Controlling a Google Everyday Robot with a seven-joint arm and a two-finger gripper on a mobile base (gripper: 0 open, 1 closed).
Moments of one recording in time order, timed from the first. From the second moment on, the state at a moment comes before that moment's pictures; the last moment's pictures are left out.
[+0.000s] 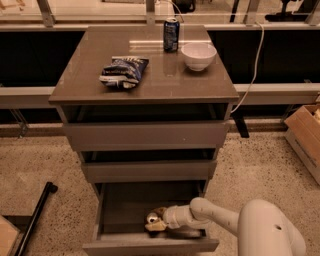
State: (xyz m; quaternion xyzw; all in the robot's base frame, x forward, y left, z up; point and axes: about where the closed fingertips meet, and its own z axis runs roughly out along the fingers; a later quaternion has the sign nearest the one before) arm 0.548 0.020 0.192 -0.45 0.74 0.38 0.31
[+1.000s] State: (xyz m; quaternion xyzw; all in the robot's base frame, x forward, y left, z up) arm 0.517 -0.005 0.406 -0.48 0.69 0.32 0.43
